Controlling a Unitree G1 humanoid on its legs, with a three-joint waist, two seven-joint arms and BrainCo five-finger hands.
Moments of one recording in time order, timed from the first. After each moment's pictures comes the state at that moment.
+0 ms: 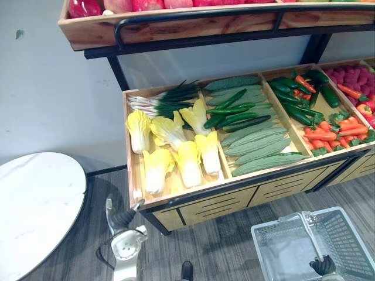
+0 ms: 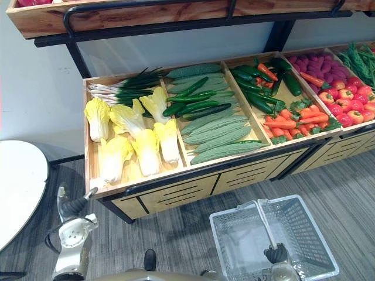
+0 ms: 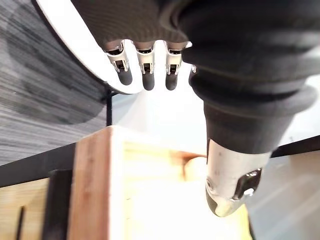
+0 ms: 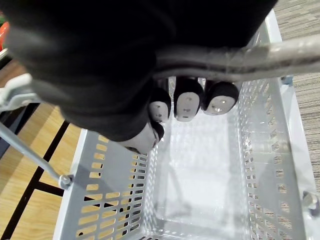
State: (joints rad) left arm 0.09 0.04 0.28 0.31 0.05 -0.11 0.44; right arm 0.16 -0.27 -0.30 0.84 -0.39 -0.06 -0.13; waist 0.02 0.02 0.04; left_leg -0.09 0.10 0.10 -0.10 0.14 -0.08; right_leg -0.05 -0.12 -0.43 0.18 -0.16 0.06
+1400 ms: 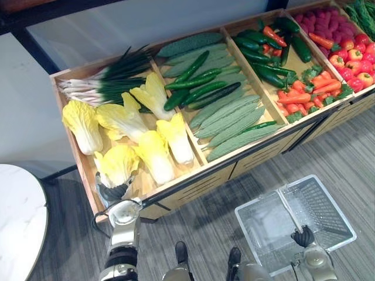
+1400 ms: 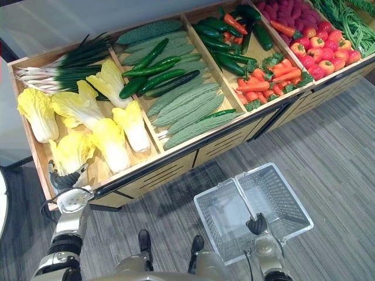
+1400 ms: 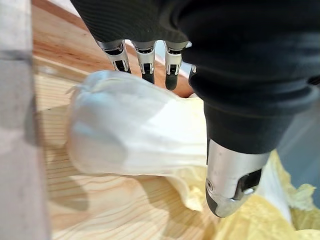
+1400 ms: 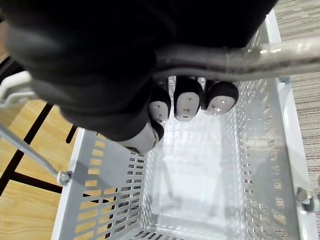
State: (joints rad) left arm -0.22 0.16 0.32 0.59 0.06 -0.06 0.59; right arm -0.01 -0.27 -0.14 0.84 -0.42 -0.08 -0.15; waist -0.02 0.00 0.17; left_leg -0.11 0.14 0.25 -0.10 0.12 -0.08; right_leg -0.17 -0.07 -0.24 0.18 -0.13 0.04
